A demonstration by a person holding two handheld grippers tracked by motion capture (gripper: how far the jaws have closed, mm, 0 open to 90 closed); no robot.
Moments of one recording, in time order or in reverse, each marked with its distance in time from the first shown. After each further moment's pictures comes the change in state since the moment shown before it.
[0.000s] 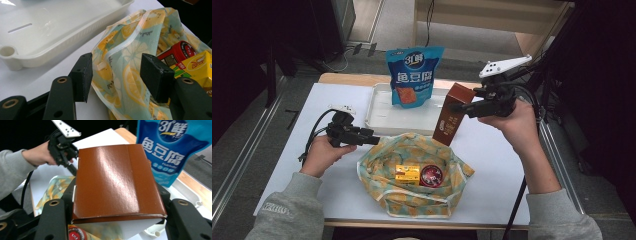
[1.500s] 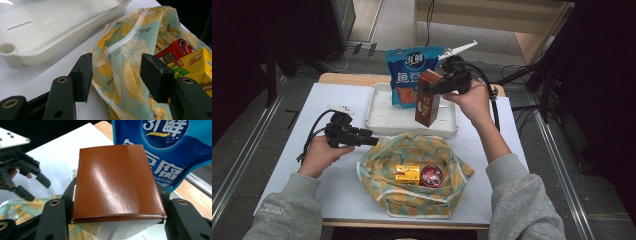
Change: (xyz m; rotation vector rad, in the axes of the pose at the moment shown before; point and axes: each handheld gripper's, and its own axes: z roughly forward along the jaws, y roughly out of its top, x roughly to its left) left arm 0.002 -0.003 -0.003 0.001 -0.016 0.001; right arm -0.053 0.032 0.113 0.071 -0.070 0.062
